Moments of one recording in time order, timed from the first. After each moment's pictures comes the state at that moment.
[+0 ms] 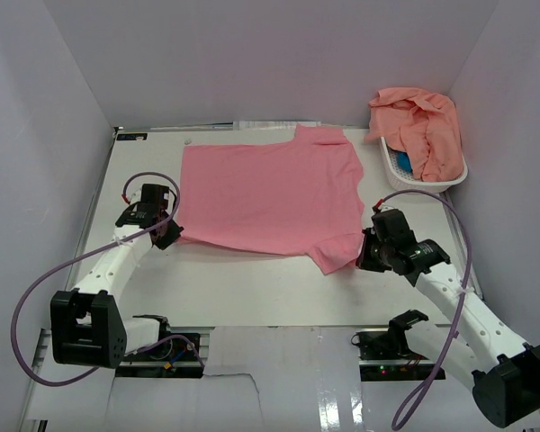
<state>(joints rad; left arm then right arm) -0.10 1.22 0.83 -0.66 -0.21 -0.76 0.44 0.87 0.68 -0.76 0.01 0.49</state>
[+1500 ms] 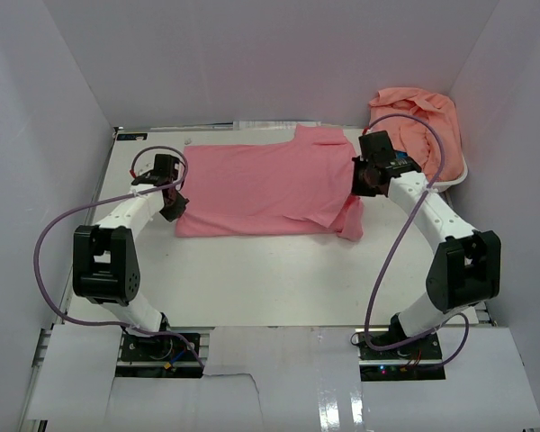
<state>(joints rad) -0.09 1.62 1.13 -0.61 -0.27 -0.83 0.30 1.54 1.29 -0.68 0.13 0.29</state>
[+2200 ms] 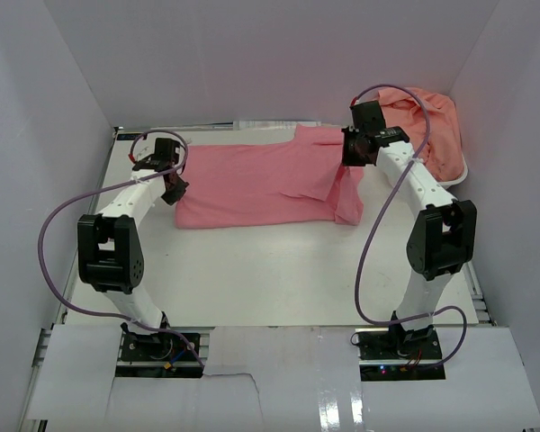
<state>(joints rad) -0.09 1.71 1.31 -0.64 -0.32 -0.85 0.29 1.83 1.69 -0.70 0.07 0.23</state>
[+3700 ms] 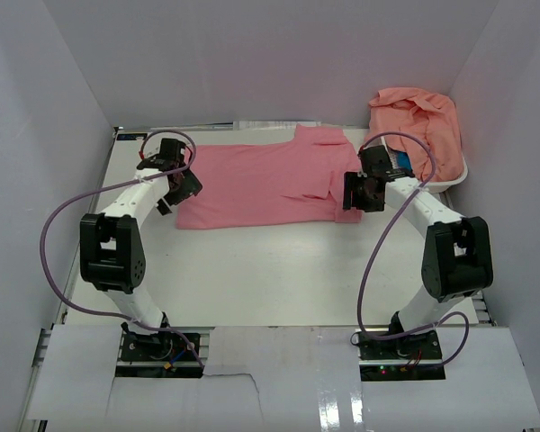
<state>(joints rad) -0.12 1.71 1.34 -0.71 -0.29 -0.73 0.25 1.64 1.19 -0.59 0.03 0.23</state>
